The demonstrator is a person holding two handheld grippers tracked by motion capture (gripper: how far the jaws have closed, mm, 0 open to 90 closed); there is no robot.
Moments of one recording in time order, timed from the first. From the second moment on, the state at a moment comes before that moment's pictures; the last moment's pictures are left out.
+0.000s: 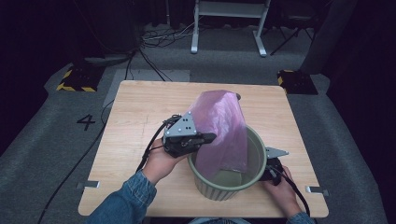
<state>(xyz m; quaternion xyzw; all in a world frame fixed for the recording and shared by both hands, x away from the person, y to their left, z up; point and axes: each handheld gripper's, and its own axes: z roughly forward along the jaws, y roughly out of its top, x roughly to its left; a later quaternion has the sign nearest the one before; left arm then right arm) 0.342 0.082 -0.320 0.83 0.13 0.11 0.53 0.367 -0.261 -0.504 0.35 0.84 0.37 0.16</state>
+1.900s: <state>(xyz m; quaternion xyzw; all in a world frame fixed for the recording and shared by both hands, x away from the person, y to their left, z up) 0.301 0.149 -0.345 0.80 0.20 0.11 0.56 0.364 -0.287 -0.470 0.36 0.84 0.37 0.18</state>
